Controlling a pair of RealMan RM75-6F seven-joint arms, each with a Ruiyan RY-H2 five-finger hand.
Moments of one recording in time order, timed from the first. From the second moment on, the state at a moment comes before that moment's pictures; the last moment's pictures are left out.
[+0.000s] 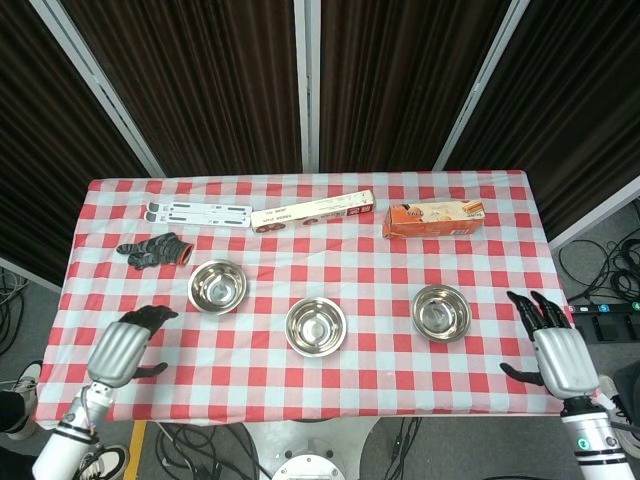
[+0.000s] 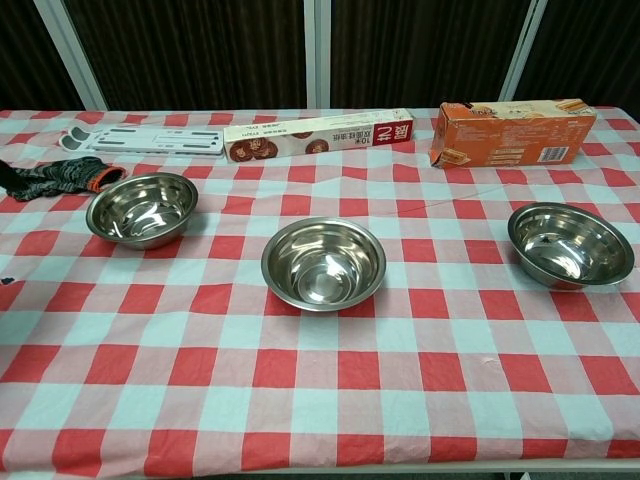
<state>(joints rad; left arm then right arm) -0.24 -1.29 -0.01 -1.70 1.53 1.24 0.23 0.14 -1.05 0.03 -1.81 -1.50 1.37 -0.09</state>
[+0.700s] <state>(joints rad) -0.44 -1.49 -0.08 -1.48 1.42 1.04 0.32 0.14 -1.05 0.04 -1.79 -1.48 1.36 -0.06</state>
